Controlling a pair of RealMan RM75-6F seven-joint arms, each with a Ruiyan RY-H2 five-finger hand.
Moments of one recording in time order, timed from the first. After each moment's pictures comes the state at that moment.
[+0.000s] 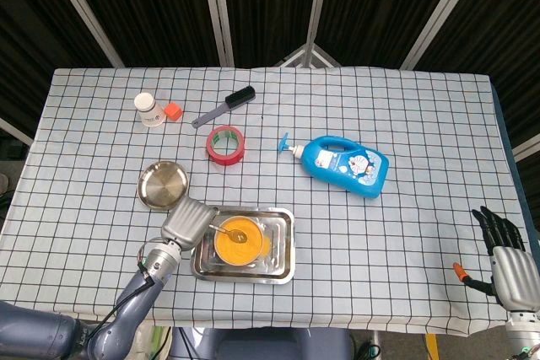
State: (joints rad) left arm -0.83 -1.51 -0.09 -1.98 0.71 1.24 1.15; right arm 0.02 -1.07 0.04 -1.71 -1.46 1.45 0.11
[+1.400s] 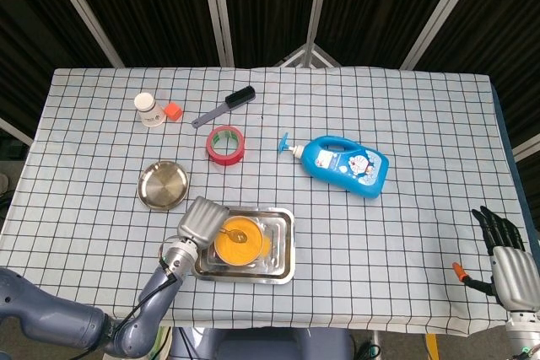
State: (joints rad) left arm -0.94 -1.63 -0.08 -1.89 0.59 1.28 1.18; right arm 0.02 -1.07 0.04 -1.71 -1.46 1.45 0.12
